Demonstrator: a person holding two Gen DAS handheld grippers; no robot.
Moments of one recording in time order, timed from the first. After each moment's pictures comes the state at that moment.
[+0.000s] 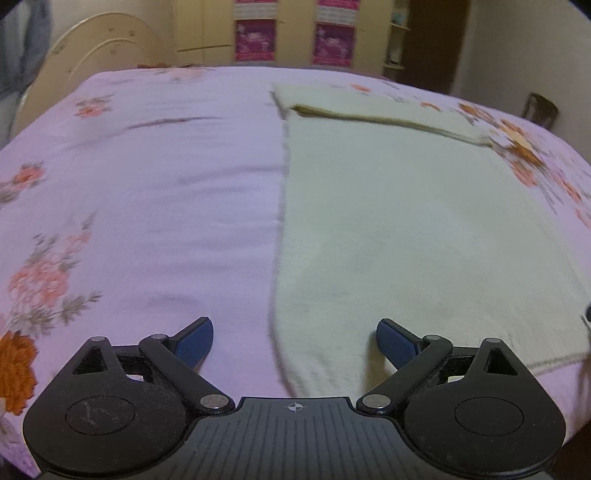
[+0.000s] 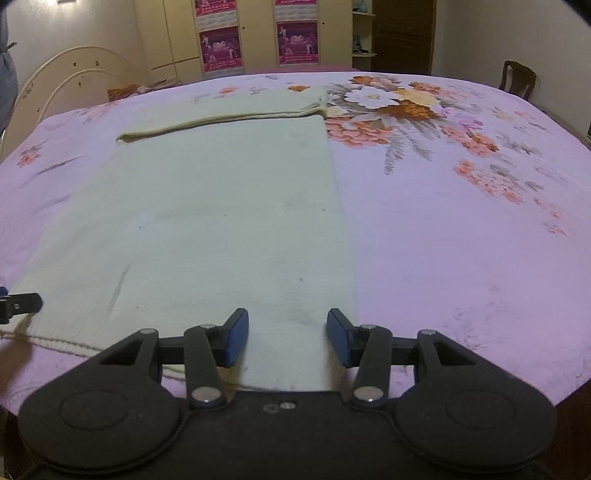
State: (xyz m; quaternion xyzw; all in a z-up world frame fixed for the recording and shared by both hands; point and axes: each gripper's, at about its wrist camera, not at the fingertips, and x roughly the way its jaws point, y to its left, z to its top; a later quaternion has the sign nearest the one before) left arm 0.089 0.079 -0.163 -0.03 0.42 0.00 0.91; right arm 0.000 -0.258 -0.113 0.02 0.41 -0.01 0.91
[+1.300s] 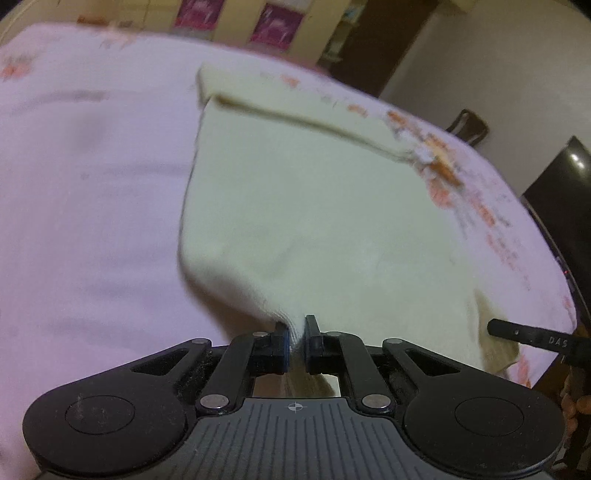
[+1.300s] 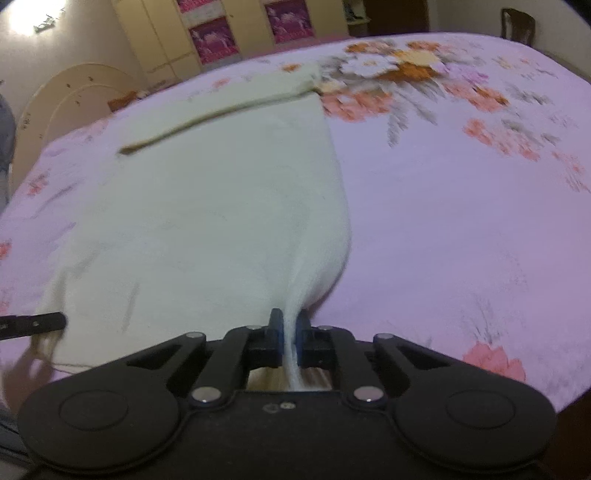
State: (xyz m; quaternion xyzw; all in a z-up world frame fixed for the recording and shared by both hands) left arm 0.126 0.064 -0.149 -0.13 0.43 -0.16 0.88; right arm 0.020 -0.276 -0.107 0.12 0.43 0.03 0.89
